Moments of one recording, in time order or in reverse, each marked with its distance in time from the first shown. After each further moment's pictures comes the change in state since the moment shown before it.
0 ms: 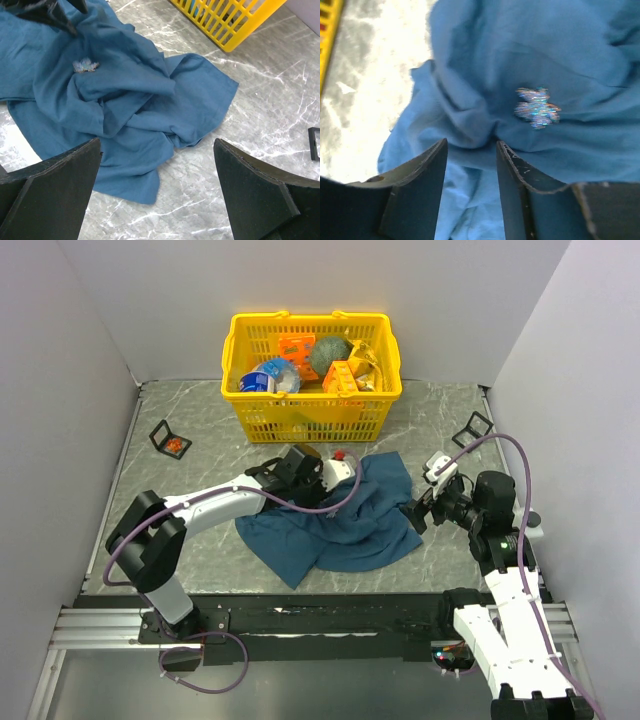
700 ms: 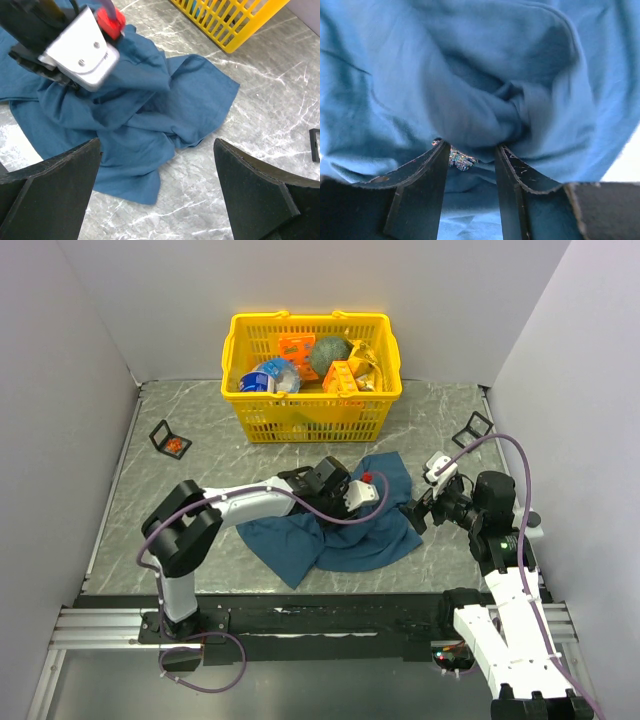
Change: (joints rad) left arm -0.103 0.176 0.124 -0.078 0.159 0.014; right arm 0.000 -0.002 0.000 0.000 -0.006 0.000
